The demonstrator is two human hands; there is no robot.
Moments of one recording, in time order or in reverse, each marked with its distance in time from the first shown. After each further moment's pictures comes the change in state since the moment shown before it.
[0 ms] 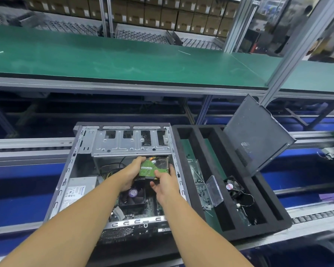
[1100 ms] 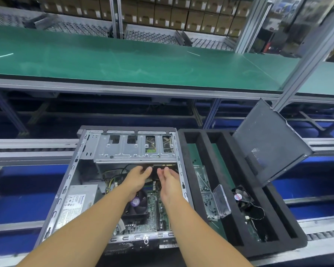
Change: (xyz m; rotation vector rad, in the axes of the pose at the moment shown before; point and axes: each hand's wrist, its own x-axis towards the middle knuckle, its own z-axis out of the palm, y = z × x) left_hand 0.020 -0.014 0.005 0.165 0.291 0.251; right_hand 0.037 -0.005 0.008 0.065 -0.075 -0.004
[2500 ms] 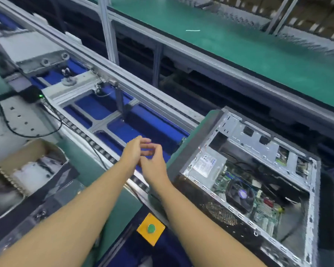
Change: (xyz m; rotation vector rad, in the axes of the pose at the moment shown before) left_hand -0.221 -0.113 -0.268 -0.741 0.702 -0.127; right_hand -0.193 0.254 0.150 -1.116 -0.920 -0.184
